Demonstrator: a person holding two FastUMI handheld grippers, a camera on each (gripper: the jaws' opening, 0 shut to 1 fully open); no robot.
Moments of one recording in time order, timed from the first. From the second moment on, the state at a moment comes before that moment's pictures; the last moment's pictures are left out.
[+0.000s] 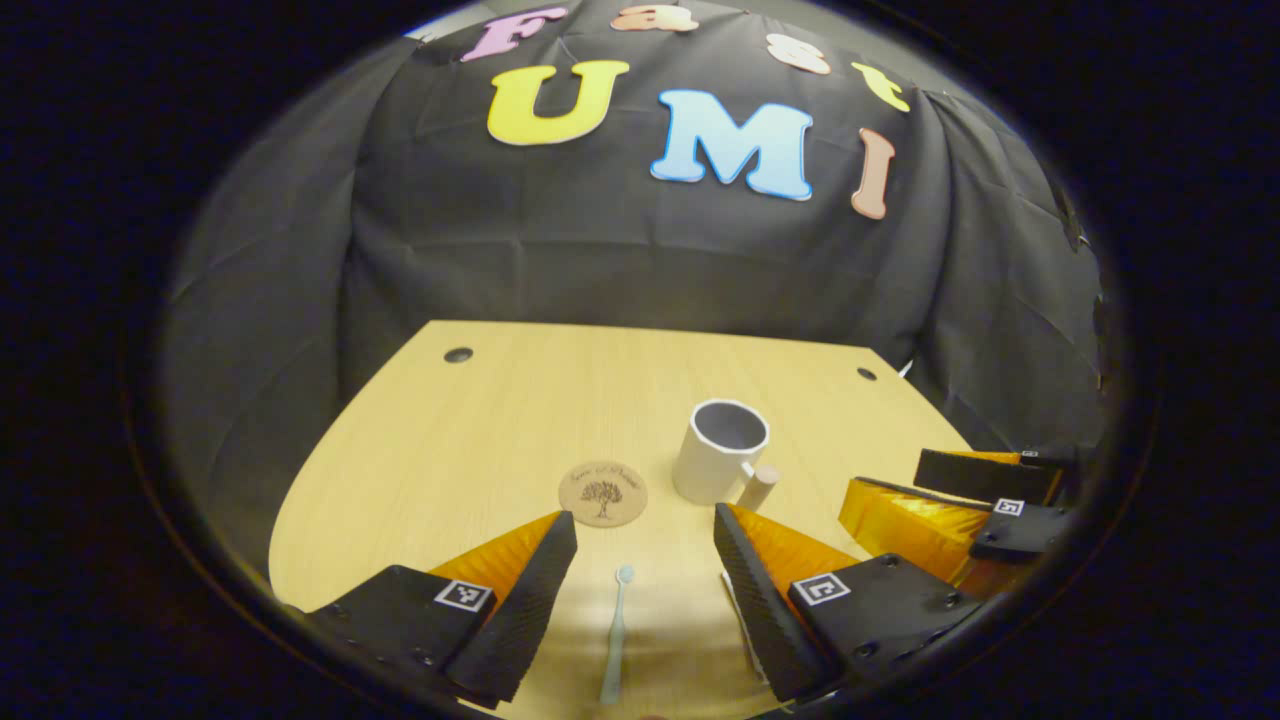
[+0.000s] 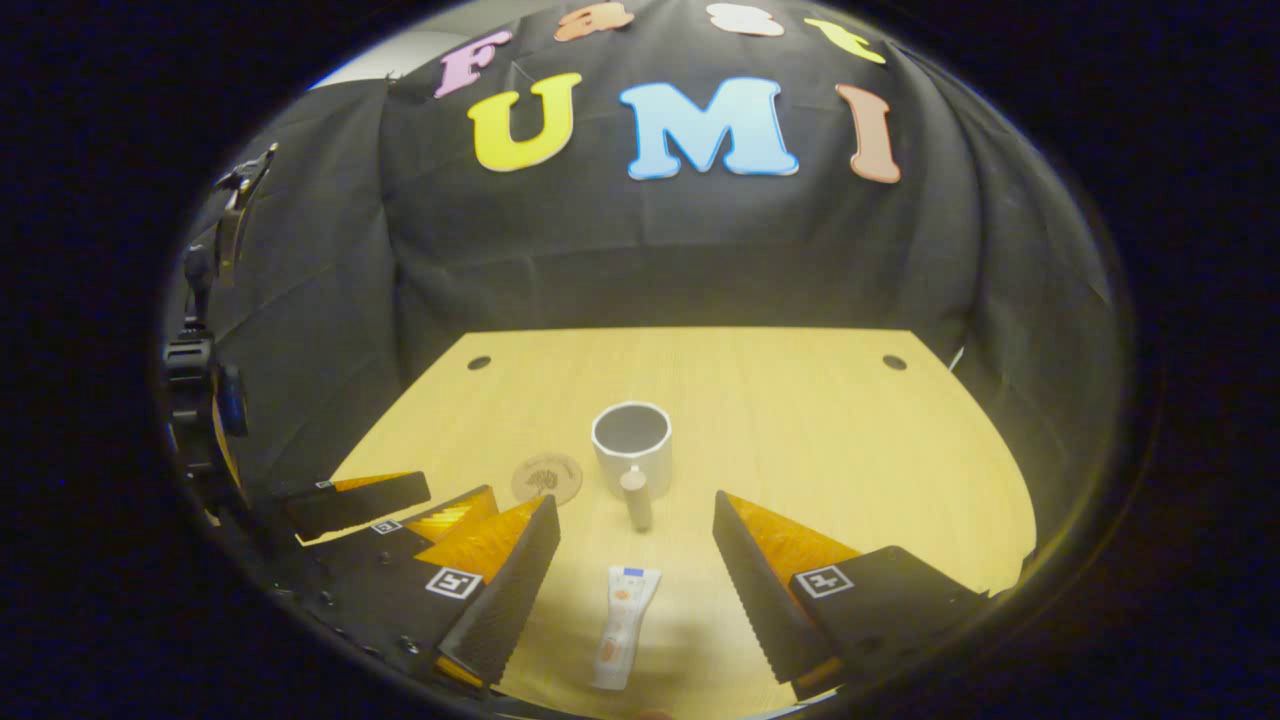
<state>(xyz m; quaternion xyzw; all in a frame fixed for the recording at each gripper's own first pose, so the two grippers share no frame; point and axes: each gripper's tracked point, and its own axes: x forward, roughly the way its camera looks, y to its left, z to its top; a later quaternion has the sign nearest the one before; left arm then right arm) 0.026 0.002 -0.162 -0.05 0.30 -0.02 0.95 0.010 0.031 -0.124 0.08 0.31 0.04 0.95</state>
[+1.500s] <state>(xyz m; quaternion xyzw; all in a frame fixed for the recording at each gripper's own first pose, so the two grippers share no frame) -0.033 0.007 -0.318 0.01 0.63 -0.01 0.77 -0.033 0.047 -0.276 0.09 0.64 0.04 0.76</state>
